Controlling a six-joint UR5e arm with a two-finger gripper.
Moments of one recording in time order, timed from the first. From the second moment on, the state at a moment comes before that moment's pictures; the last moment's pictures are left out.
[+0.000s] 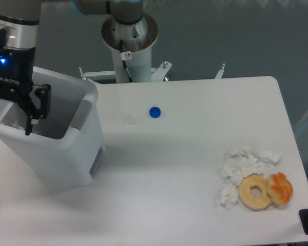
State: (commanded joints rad) arm 2.05 -1.72 -1.41 -0.96 1.26 0.06
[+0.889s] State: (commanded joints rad) arm 2.61 -1.68 -1.59 -1.07 1.29 1.09
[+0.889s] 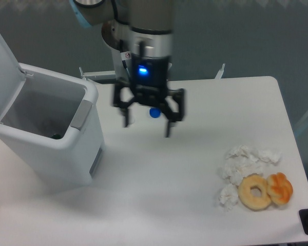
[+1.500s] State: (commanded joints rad) arm 2.72 -1.93 -1.52 -1.11 1.51 1.39
